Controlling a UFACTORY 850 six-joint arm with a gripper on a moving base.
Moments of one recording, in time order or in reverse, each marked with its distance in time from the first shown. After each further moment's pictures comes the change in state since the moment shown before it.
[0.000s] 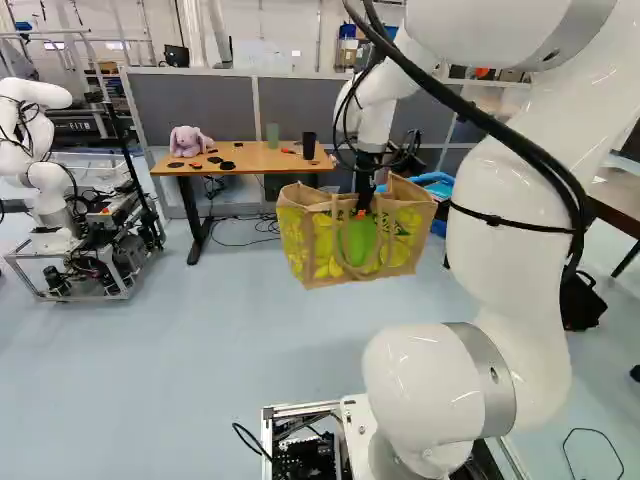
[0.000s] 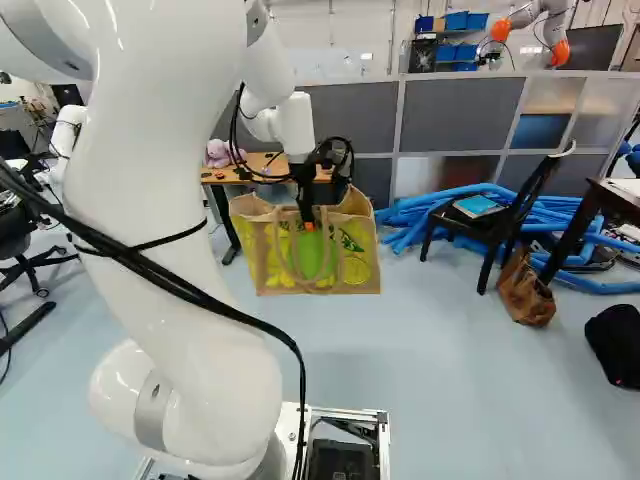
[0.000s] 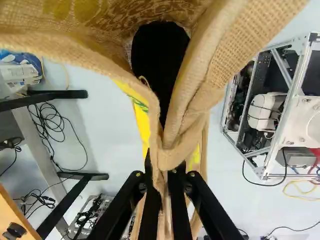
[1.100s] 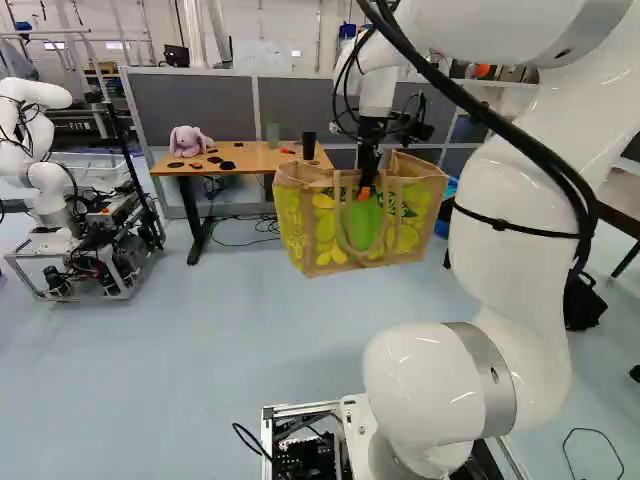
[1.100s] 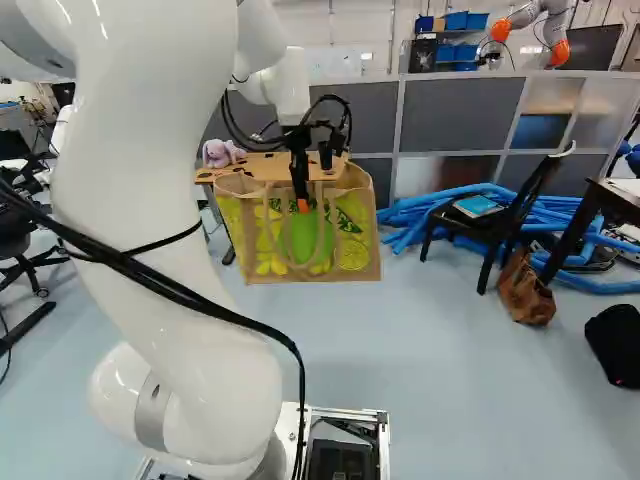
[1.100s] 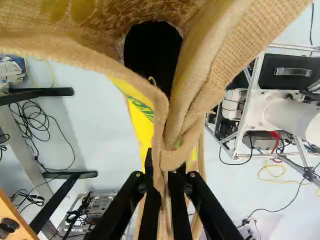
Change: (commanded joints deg) arm 0.5 2.0 -9.3 0.0 -17.5 0.0
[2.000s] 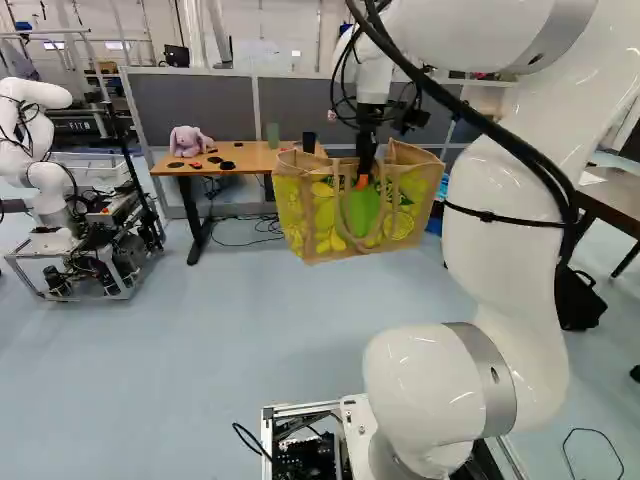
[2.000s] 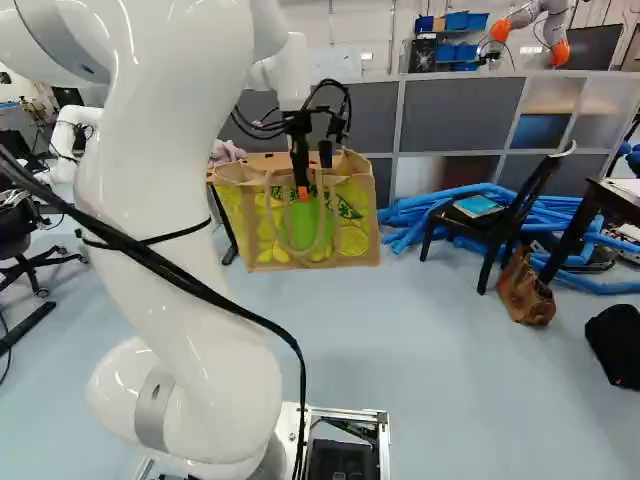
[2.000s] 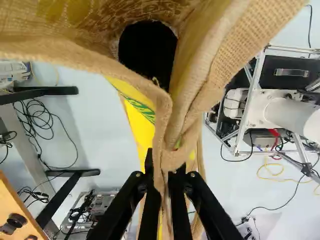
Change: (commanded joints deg) arm 0.3 -3.7 -7.8 0.0 -3.1 0.0
